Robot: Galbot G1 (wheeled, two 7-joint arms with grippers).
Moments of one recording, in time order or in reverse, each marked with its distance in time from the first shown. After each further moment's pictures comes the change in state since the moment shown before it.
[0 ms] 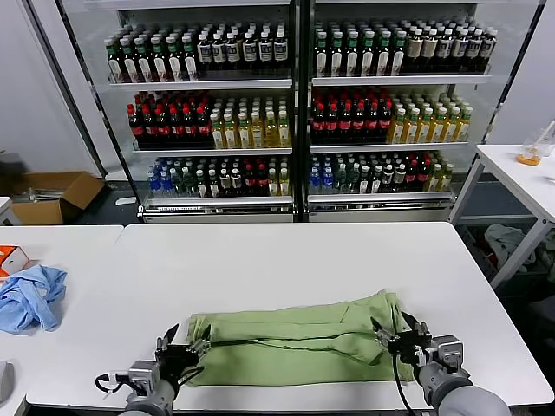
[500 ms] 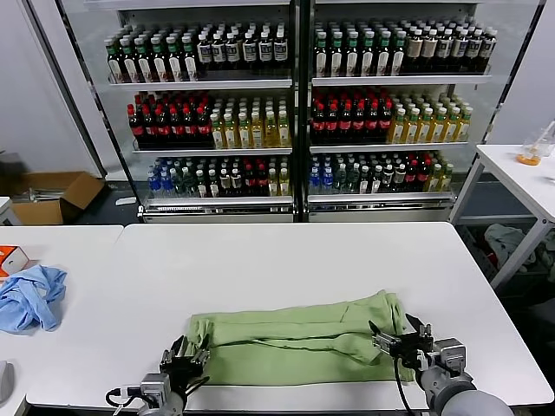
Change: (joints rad) left arm 0.030 -0.056 0.006 0.023 0.049 -0.019 -0.006; right arm -0.023 -0.010 0.020 0.027 0.001 0.000 -0.001
